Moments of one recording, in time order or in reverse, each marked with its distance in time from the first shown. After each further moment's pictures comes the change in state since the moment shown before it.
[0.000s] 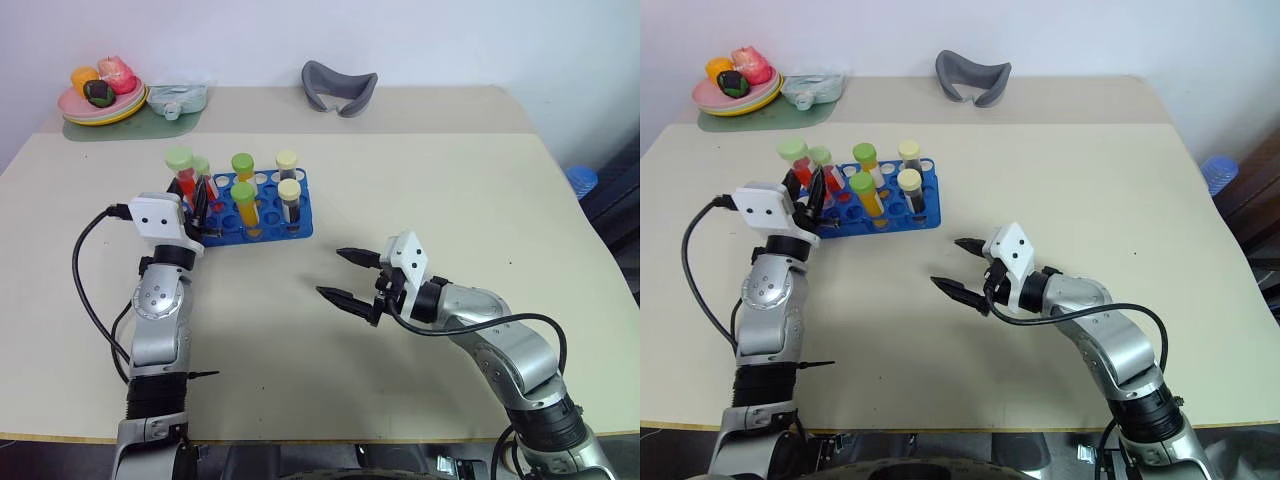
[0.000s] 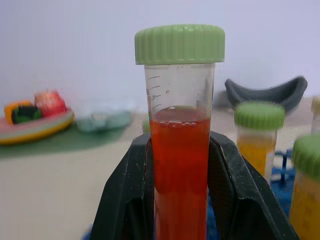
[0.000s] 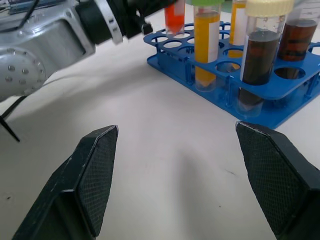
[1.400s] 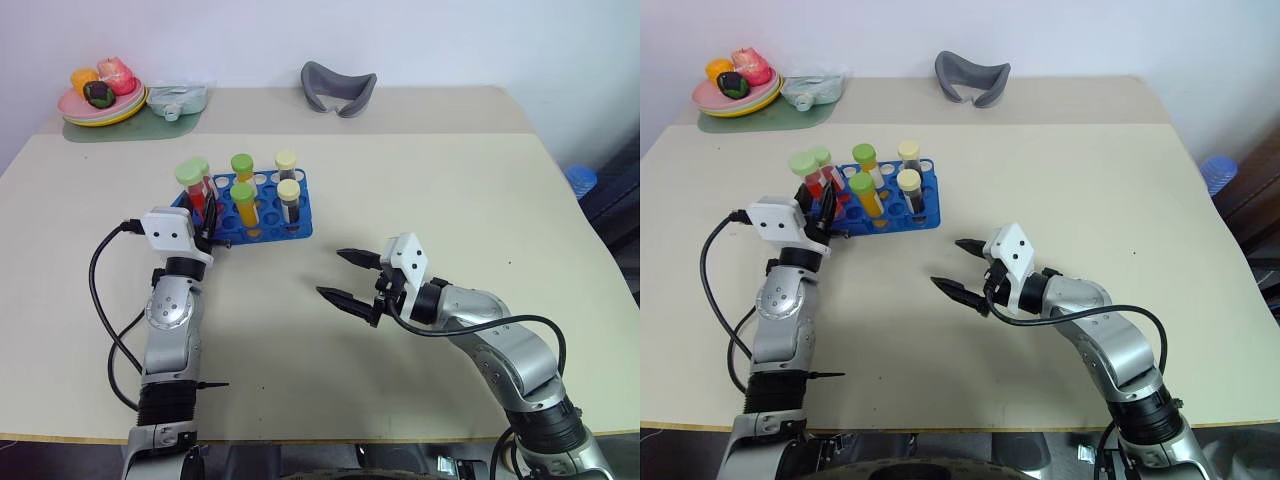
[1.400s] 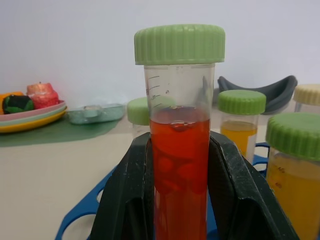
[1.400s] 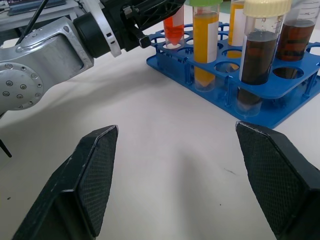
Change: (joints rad) left arm 0.033 -0.028 -0.021 0.010 0.007 -0.063 0.014; right arm 0.000 0.001 -0.002 0.000 0.000 0.000 0.008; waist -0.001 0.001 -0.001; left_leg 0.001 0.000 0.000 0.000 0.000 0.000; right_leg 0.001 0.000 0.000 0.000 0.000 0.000
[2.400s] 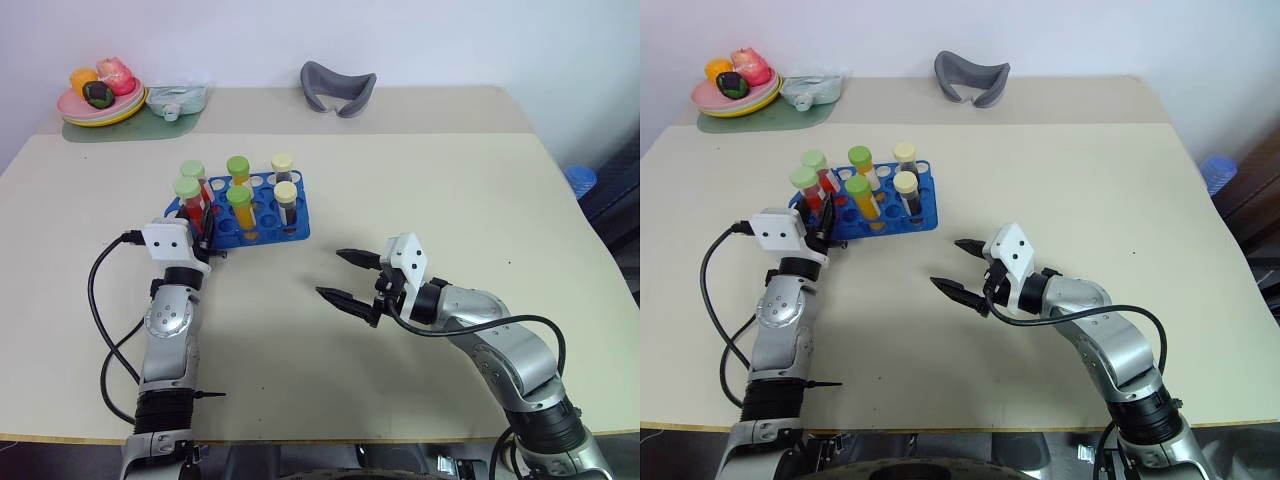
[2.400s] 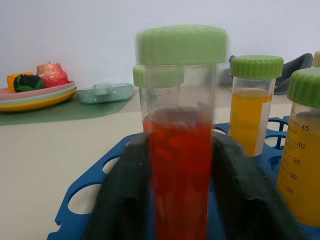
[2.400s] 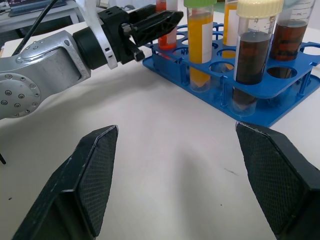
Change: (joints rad) left arm 0.038 0.004 0.000 0.020 0.000 0.003 0.032; right arm 0.000 0.002 0.000 0.000 0.001 0.001 0.001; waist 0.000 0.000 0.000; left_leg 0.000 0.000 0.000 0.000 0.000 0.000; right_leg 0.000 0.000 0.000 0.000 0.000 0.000
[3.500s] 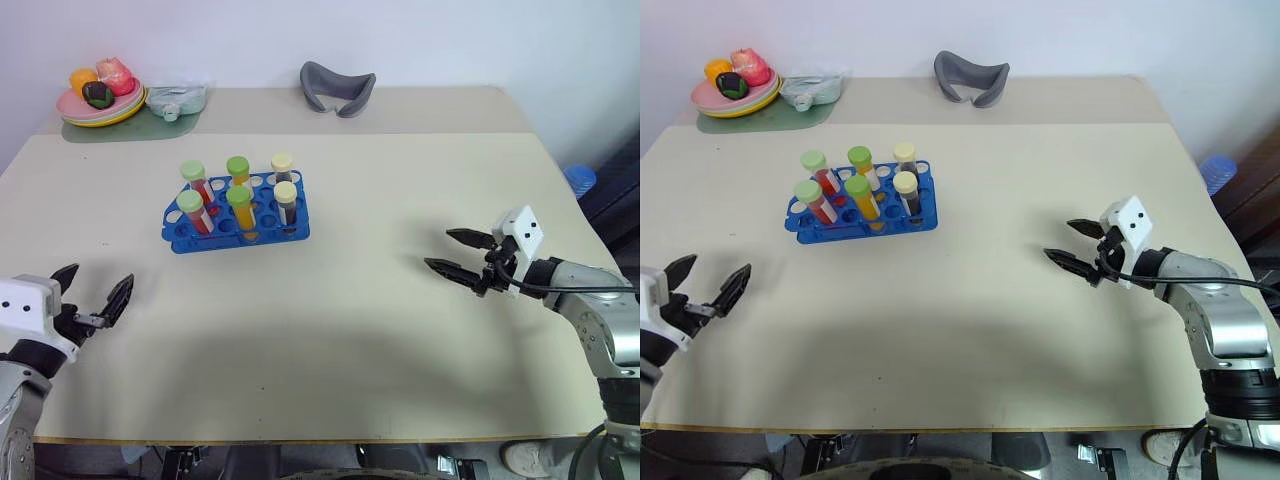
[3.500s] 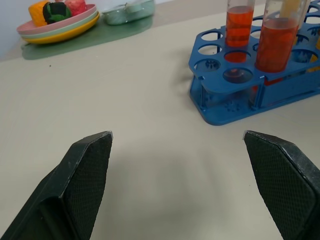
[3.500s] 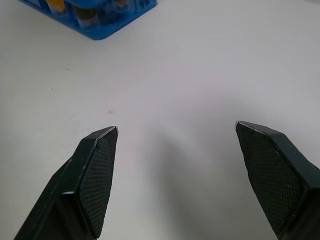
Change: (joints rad) left arm 0.533 0.379 0.408 -0.385 -0.371 0.405 -0.390; right arm 0.020 -0.315 -0.354 0.356 0.006 -0.106 0.234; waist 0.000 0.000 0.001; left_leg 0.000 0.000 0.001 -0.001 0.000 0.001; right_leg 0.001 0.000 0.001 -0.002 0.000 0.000
